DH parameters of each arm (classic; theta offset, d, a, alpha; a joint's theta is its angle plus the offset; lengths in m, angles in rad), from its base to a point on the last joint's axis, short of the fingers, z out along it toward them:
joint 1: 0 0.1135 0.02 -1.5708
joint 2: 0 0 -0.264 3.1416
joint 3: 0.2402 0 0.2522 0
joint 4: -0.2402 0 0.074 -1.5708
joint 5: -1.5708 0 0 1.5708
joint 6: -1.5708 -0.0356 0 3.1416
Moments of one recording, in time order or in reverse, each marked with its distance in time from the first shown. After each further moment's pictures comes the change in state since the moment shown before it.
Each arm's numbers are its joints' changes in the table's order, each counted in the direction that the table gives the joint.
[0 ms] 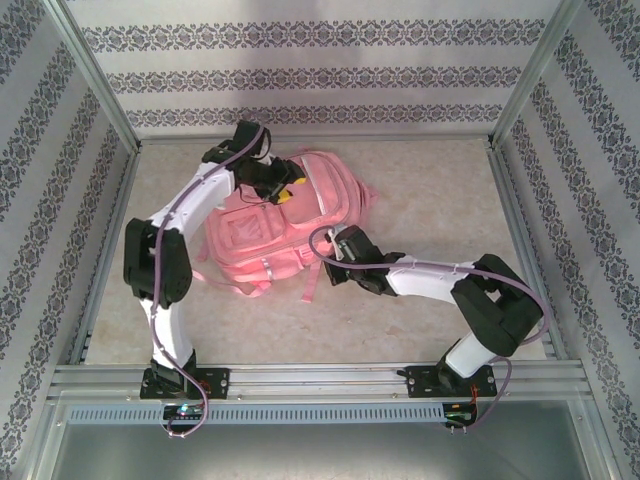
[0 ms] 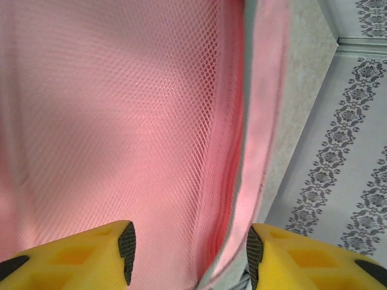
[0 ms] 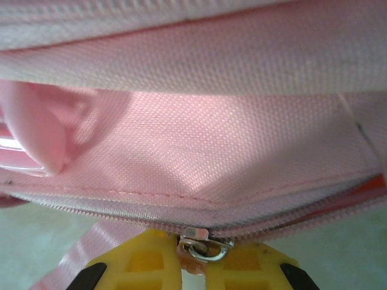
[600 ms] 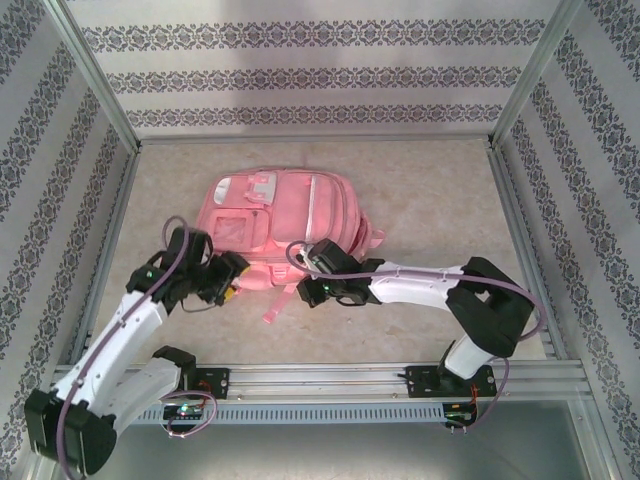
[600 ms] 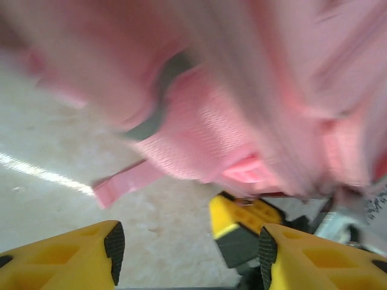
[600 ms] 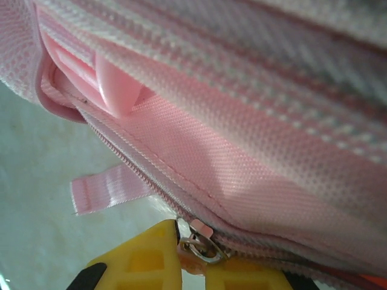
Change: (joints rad) left arm 0.022 -1.017 -1.027 -0.036 0.165 0.293; right arm 0.167 0.059 0.119 -0.116 0.176 -0.133
